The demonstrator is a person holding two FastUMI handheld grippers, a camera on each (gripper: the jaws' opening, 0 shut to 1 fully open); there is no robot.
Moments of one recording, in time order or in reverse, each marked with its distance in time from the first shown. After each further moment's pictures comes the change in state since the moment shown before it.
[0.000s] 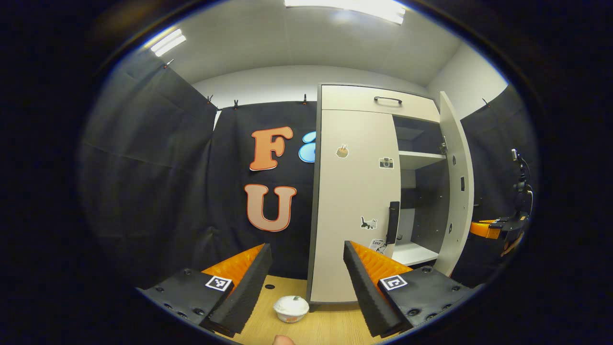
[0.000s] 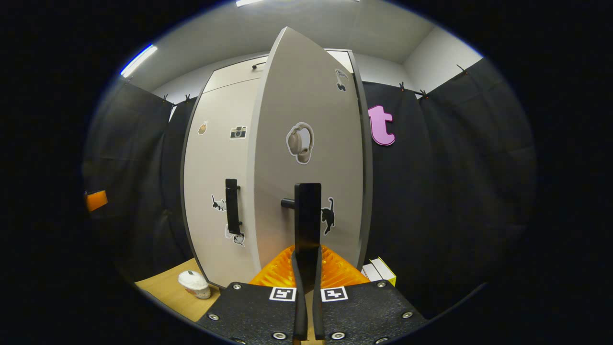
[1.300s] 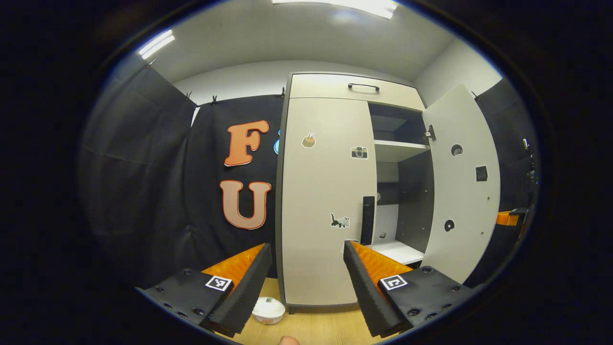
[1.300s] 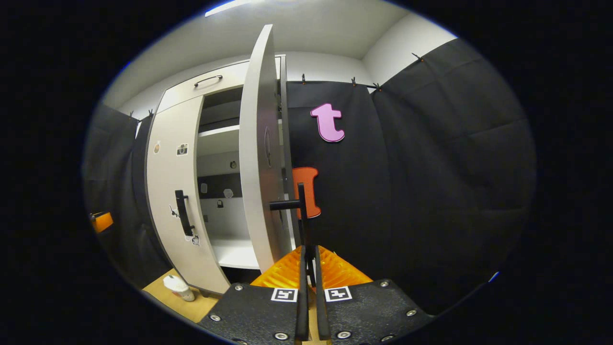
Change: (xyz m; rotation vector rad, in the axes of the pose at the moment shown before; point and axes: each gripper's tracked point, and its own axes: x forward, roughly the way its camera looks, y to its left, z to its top) left arm 0.044 -0.082 -0.018 0.011 0.016 -0.083; right arm -0.064 -0.130 -0.006 0.108 0.004 -0.146
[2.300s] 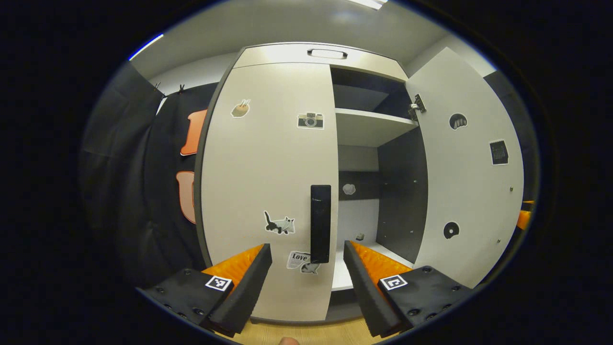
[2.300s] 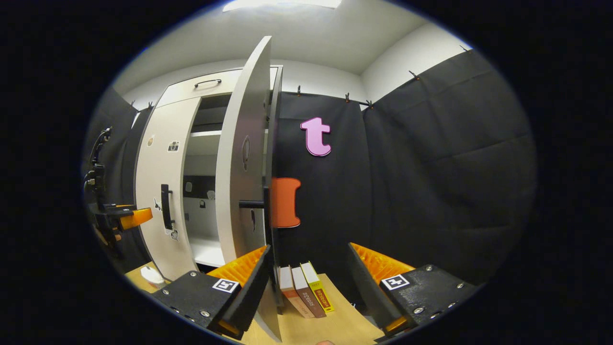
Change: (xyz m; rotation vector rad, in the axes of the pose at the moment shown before) left arm 0.134 -0.117 -0.046 0.025 0.034 -0.103; right arm -0.014 -0.050 0.012 -0.121 -0.106 -0.110
